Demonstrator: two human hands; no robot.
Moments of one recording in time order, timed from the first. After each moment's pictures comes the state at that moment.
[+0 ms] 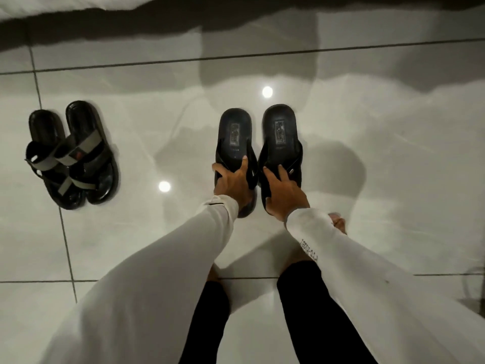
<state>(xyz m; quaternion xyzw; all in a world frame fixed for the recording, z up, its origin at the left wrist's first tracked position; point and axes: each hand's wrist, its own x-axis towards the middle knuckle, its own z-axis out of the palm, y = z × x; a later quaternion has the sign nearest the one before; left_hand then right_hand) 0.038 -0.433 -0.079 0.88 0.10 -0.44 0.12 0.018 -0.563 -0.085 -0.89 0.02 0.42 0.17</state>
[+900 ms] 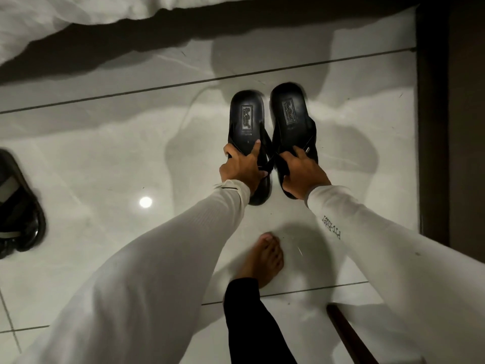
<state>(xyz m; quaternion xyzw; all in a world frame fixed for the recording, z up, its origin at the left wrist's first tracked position) 0.136 -0.634 -0.090 0.90 0.02 -0.42 0.08 0.117 -0.778 -0.080 -0.91 0.06 0.38 0.16</state>
